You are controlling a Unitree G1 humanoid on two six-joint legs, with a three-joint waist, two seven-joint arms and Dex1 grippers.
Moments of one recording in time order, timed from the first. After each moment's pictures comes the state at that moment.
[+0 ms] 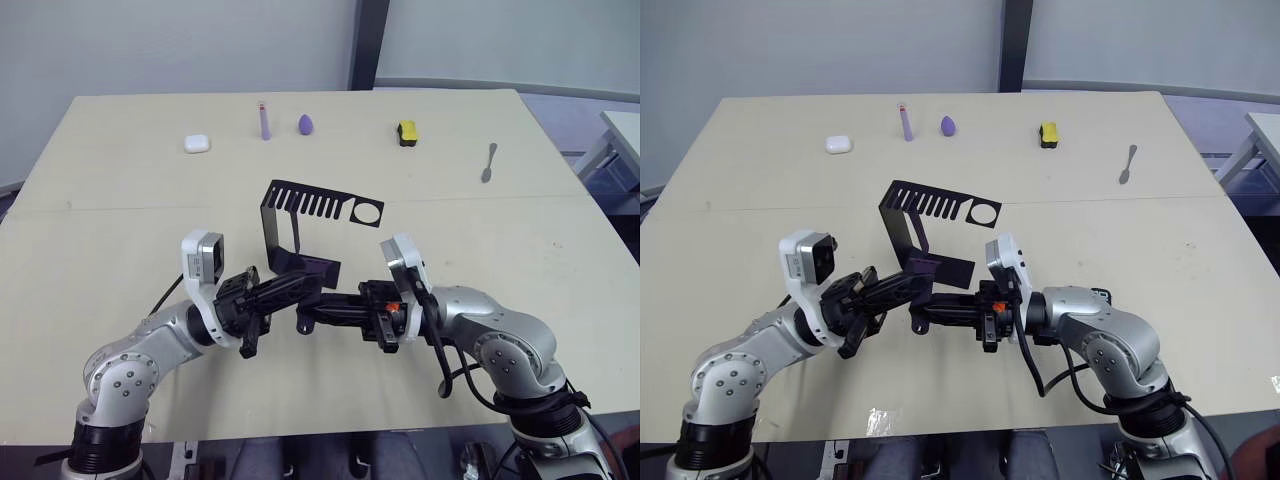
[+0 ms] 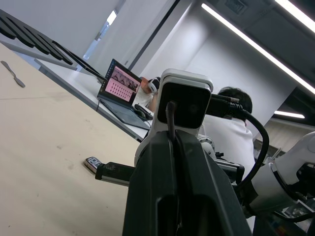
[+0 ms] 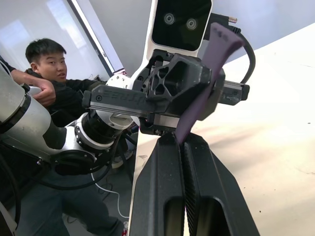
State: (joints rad) left arm -0.18 0.46 0.13 -0.46 -1.23 0.80 -0.67; right arm -0.40 -0.44 0.16 -0.44 0.87 0.75 0.89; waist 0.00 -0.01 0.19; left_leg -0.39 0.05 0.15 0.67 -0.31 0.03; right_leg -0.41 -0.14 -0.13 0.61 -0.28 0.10
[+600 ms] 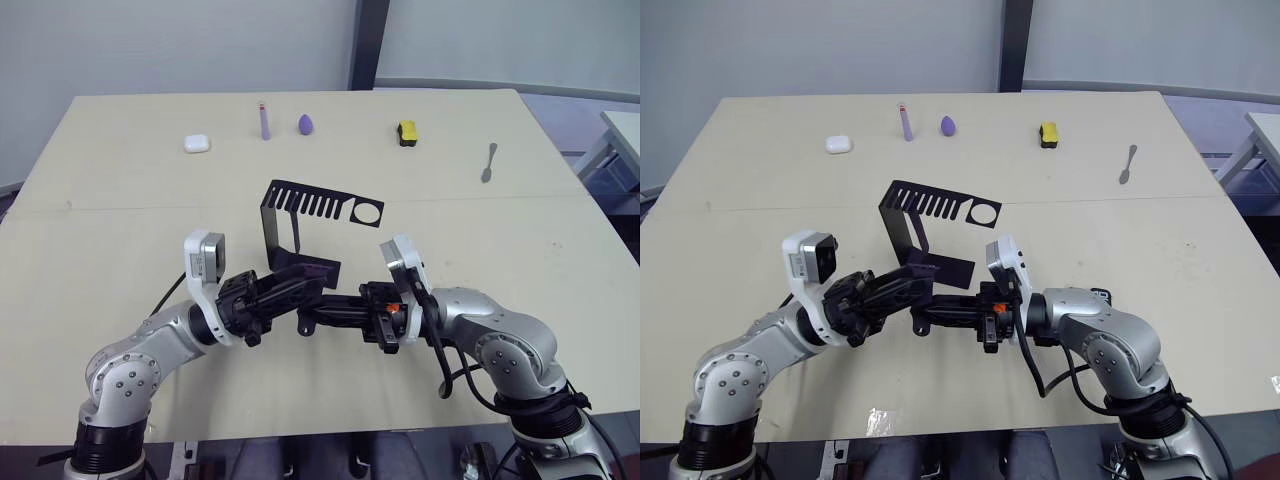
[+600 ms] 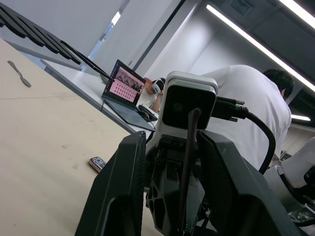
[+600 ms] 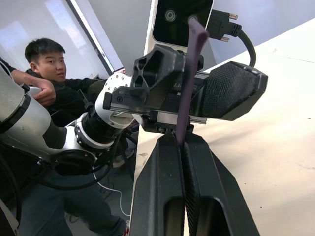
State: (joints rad) left arm -0.19 0.45 0.13 -0.46 -1.22 0.80 -0.65; right arm -0.39 -0.44 0.16 -0.44 0.87 0.76 0.89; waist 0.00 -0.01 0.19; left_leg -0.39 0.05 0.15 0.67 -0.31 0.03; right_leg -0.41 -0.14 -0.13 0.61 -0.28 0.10
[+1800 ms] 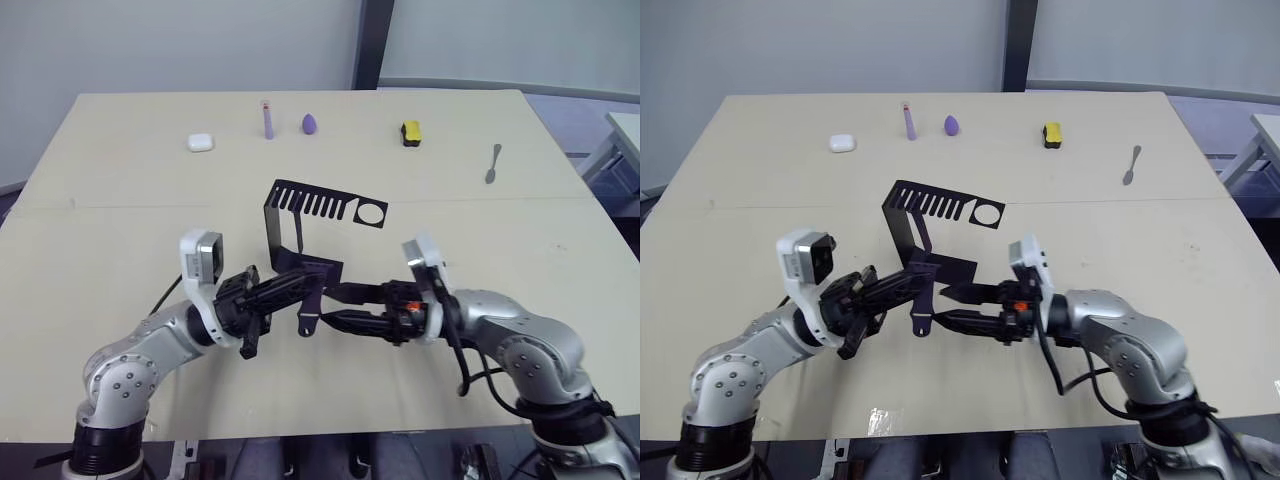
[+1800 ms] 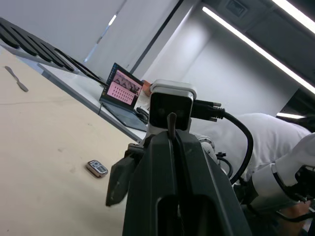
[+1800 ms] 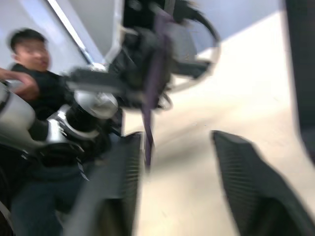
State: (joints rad) left arm -0.17 0.50 0.17 -0.50 -1.23 0.78 -0.67; right arm -0.29 -0.58 0.02 -0.47 0.88 0.78 0.88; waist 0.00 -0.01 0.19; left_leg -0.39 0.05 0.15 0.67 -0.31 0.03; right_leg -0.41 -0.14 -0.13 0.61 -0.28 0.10
